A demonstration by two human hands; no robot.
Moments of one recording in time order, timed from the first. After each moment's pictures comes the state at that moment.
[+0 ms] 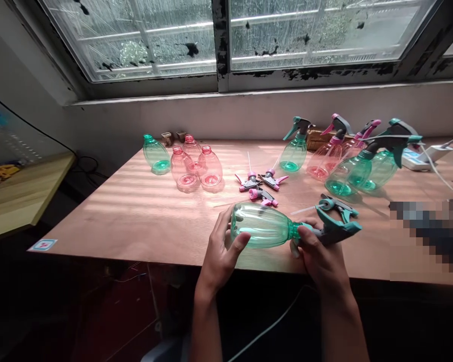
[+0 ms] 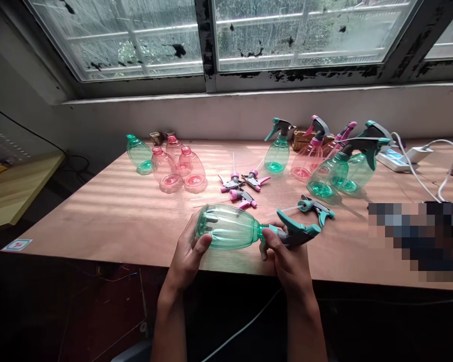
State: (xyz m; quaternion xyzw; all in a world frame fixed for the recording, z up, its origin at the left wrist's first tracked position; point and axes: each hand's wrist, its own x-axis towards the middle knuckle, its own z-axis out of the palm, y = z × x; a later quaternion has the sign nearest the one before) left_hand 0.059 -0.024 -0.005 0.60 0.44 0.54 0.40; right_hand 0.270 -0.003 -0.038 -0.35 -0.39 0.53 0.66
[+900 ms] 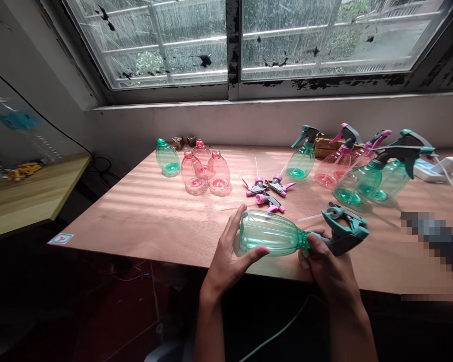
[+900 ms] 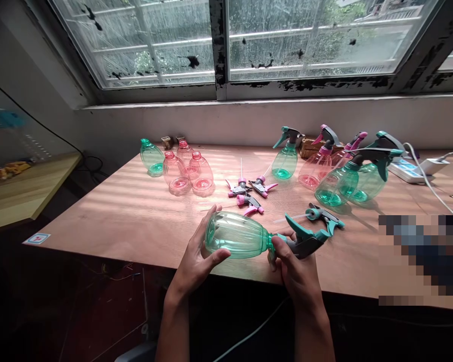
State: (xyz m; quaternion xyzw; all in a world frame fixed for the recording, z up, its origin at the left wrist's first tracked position) left_hand 0.055 -0.028 -0.007 0.60 0.44 0.52 0.41; right_hand 0.271 -0.006 -0.036 -0.37 -0.39 0.55 0.64
